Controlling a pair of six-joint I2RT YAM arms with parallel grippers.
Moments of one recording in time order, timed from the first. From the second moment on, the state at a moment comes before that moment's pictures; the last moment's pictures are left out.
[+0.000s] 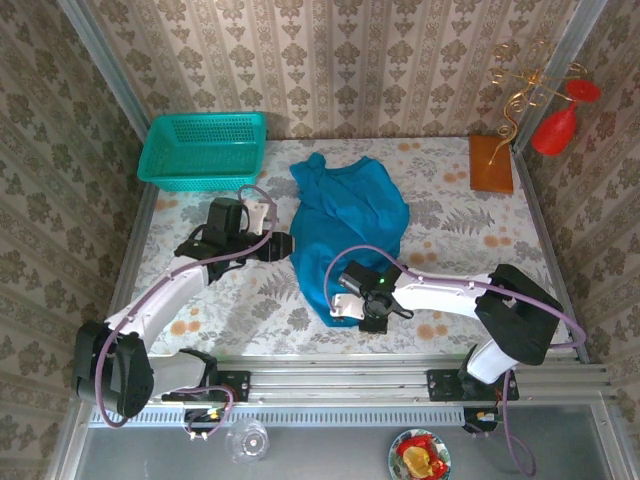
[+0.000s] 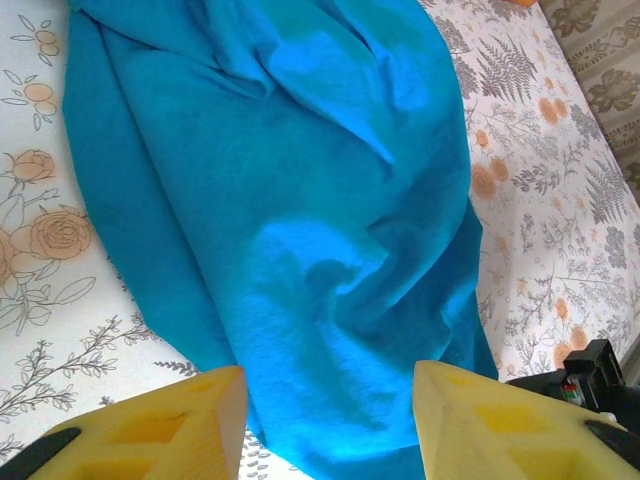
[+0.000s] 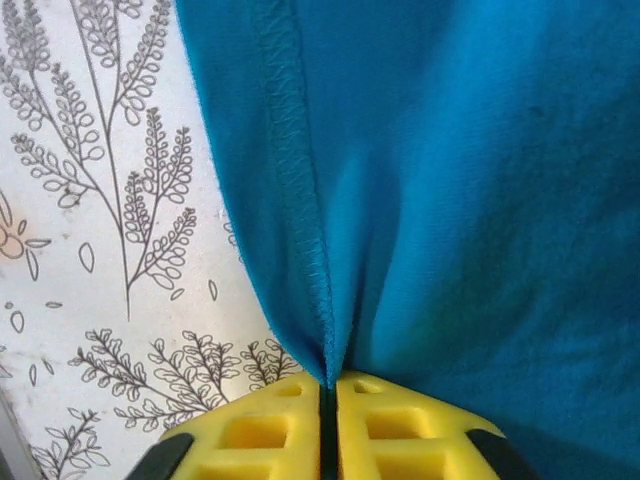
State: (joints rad) left arm -0.41 1.21 0.81 -0.34 0.51 -0.27; right arm 0.91 1.57 0.83 -0.66 -0.02 -0.50
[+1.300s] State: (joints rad) left arm -0.95 1.09 0.45 0.24 0.16 0.01; right arm 0.63 1.32 0.88 -0.53 -0.44 0.07
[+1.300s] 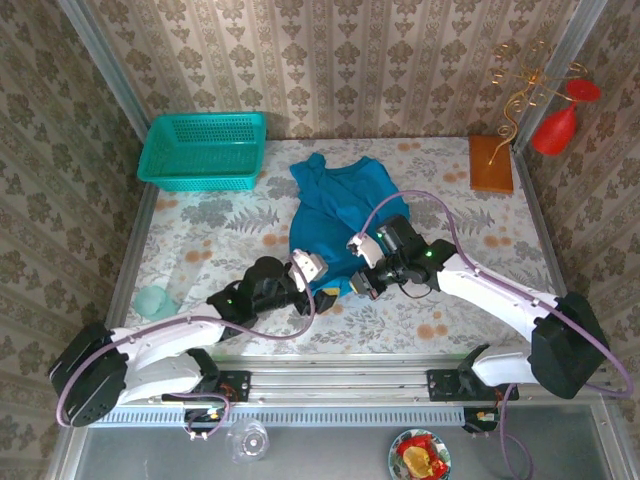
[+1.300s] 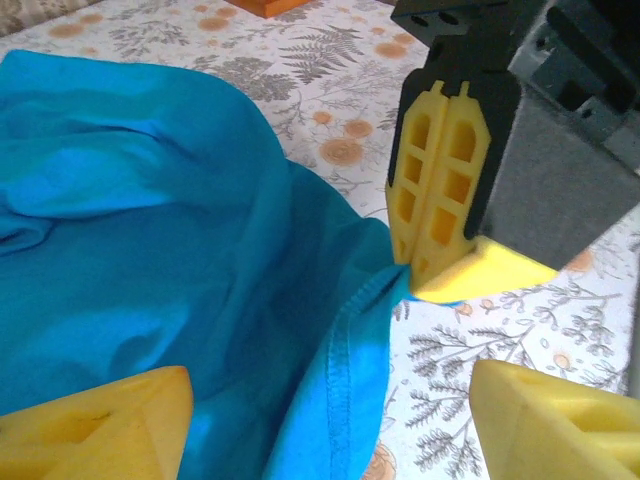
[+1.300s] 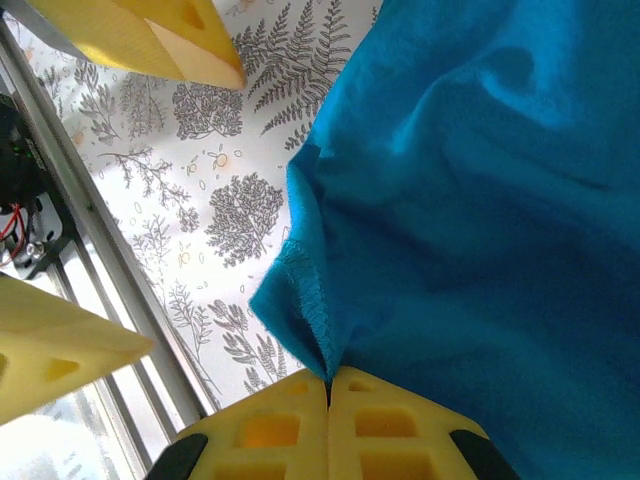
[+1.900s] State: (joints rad) left arm -1.02 1.30 0.55 0.28 -0.21 0.01; right arm 0.63 1.26 0.89 -0.53 -0.46 0.11
